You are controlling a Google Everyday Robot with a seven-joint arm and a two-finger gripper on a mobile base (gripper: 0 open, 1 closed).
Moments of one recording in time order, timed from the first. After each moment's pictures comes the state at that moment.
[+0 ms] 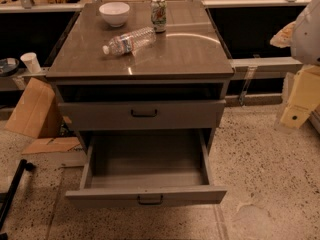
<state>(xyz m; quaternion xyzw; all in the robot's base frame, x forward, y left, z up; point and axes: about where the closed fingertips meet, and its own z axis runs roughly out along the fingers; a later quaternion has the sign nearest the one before) 0.438 -0.217 0.976 -0.60 0.78 -0.03 0.16</state>
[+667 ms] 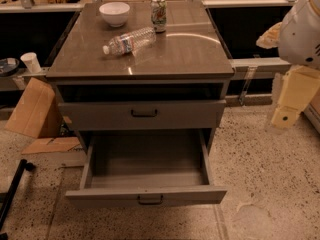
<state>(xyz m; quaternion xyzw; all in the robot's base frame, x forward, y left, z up) 0.437 -0.195 0.975 -0.63 0.76 -0.02 0.16</state>
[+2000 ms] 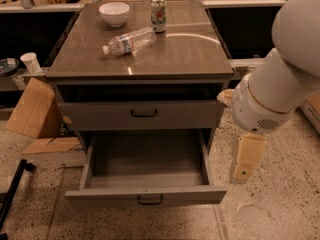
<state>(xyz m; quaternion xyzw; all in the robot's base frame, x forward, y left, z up) 0.416 -0.147 0.857 -0.68 0.72 0.02 0.14</state>
